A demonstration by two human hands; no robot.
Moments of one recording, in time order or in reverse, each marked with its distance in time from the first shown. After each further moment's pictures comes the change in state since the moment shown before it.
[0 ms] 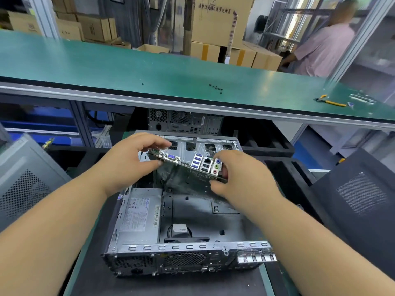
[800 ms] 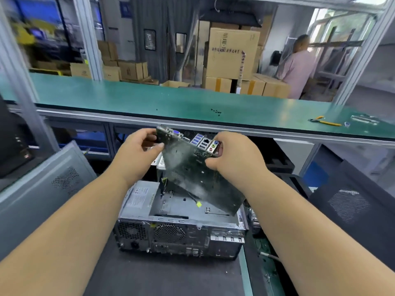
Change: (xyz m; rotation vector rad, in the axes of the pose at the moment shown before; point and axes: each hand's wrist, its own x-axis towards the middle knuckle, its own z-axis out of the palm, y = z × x) left_hand -0.045 0.099 0.022 -0.151 0.415 -0.168; right_hand -0.041 0.014 -0.091 0.155 0.075 -0.022
